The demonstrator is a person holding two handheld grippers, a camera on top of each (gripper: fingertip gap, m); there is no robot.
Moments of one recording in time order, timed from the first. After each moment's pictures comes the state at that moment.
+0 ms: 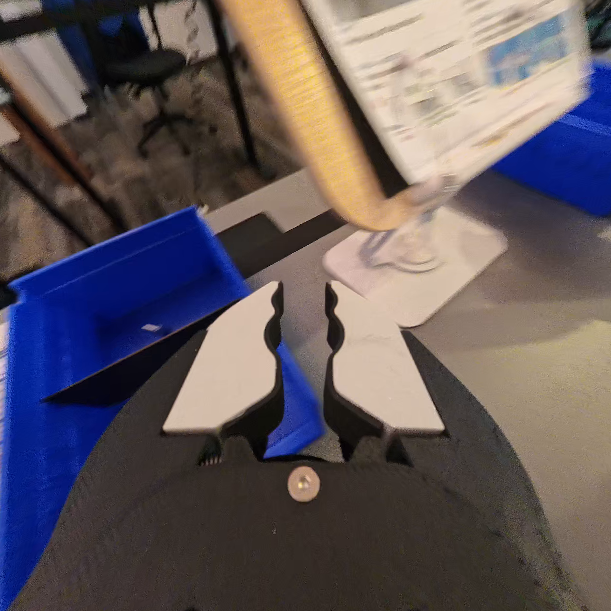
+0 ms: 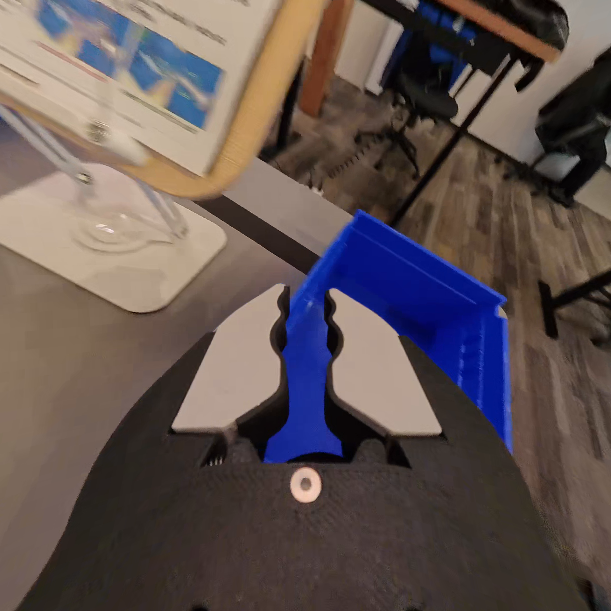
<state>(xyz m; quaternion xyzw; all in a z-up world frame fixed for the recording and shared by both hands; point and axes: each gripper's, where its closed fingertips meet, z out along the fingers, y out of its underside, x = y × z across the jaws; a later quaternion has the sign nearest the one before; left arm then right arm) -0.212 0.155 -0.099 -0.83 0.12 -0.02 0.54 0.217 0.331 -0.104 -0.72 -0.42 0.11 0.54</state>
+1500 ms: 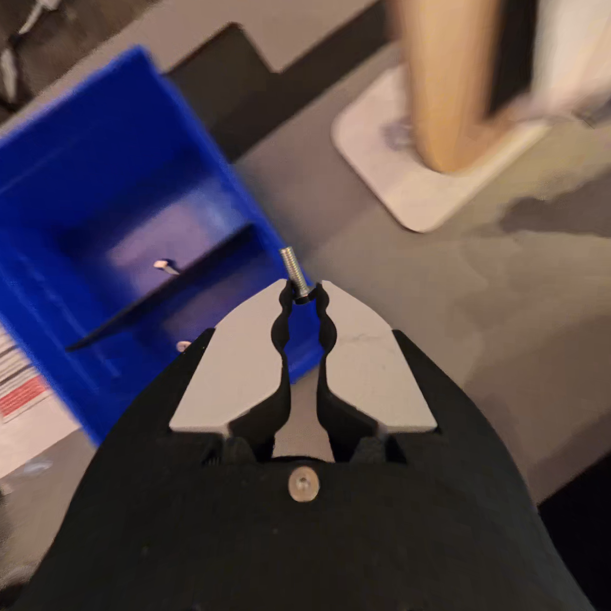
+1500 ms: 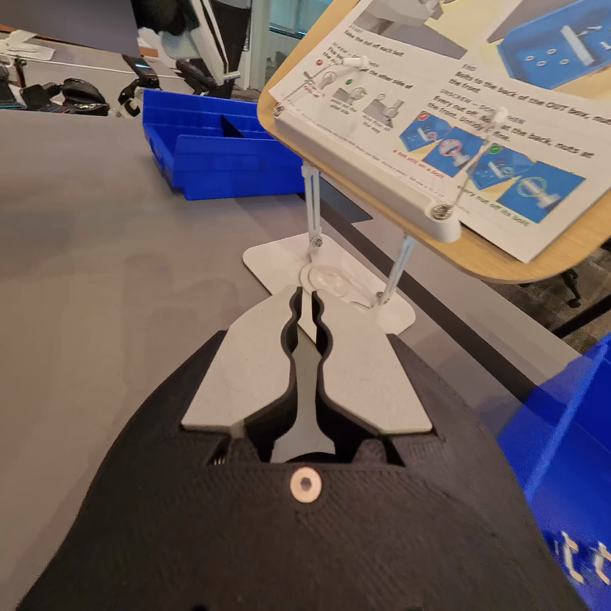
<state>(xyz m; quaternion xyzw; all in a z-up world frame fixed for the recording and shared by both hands) -0.242 0.159 -0.115 -0.96 0.14 -0.06 0.25 0.107 0.190 -0.132 -0.58 -0.54 0.31 0.53</state>
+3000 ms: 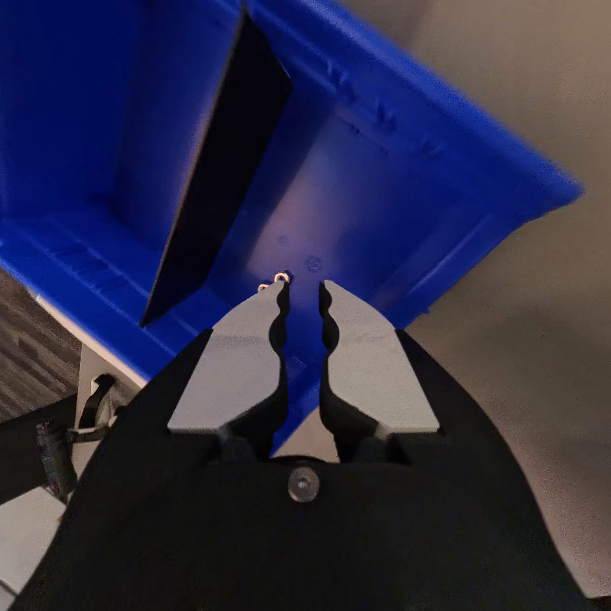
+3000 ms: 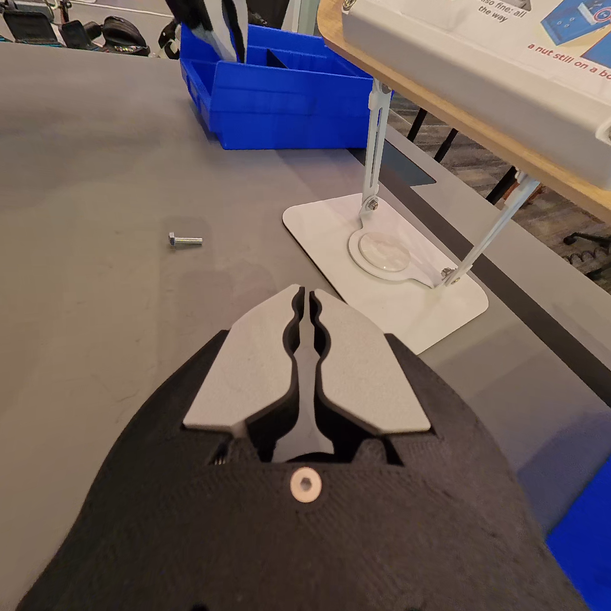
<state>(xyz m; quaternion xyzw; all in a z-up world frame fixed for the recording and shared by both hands) -0.323 0.121 -0.206 -0.93 0.33 0.13 0.13 0.084 0.173 -0.190 -0.58 -0.59 0.32 0.47</state>
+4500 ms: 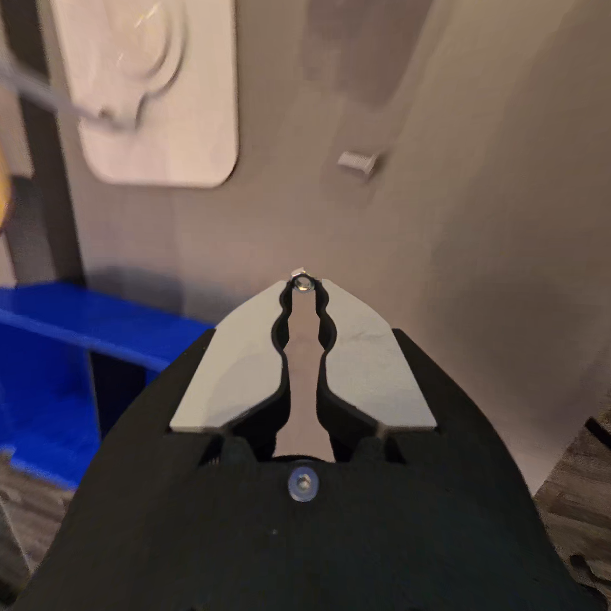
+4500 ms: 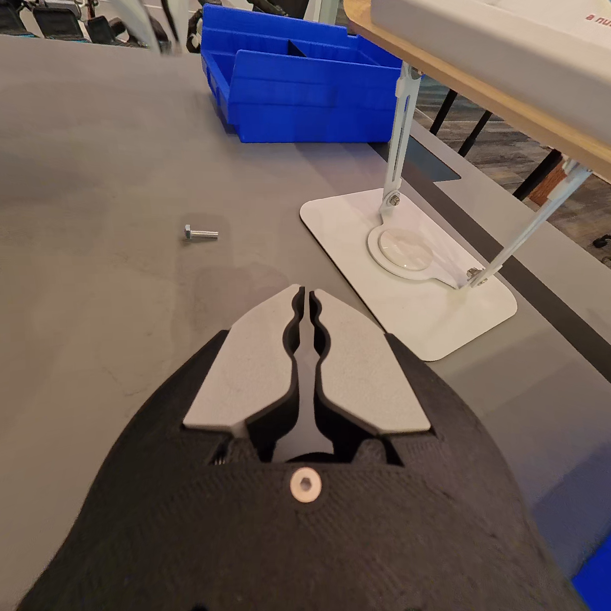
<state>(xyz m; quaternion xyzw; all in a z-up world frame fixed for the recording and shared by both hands) -0.105 0.060 -0.165 -0.84 0.51 0.03 0.16 0.079 0.164 -0.199 -0.57 -0.60 0.33 0.45</state>
